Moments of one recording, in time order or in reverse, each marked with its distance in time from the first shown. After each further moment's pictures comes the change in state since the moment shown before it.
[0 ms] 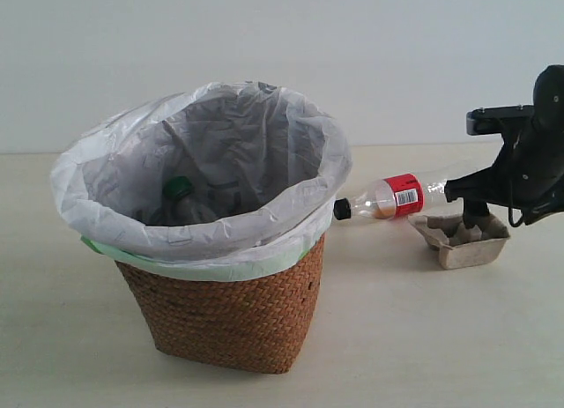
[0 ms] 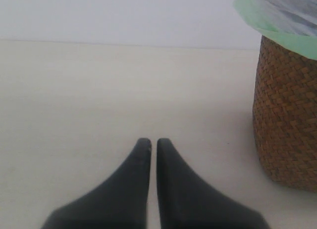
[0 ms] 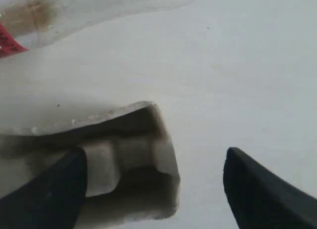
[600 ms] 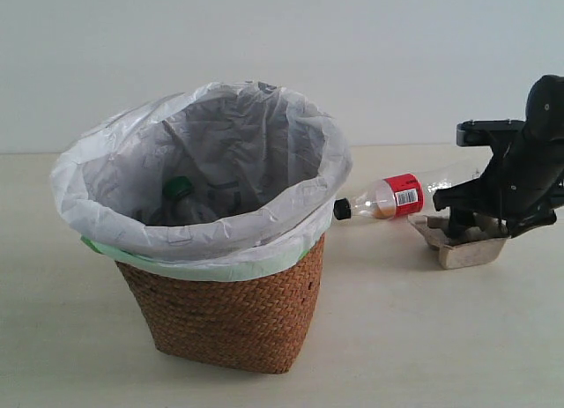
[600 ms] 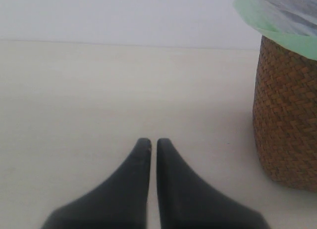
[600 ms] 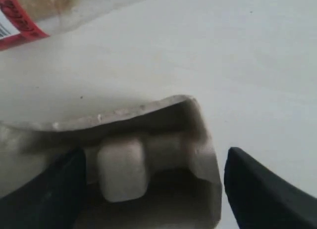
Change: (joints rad) left arm 0.000 0.000 0.000 0.000 0.000 0.000; right arm 0.000 0.042 0.000 0.127 -0.011 -0.097
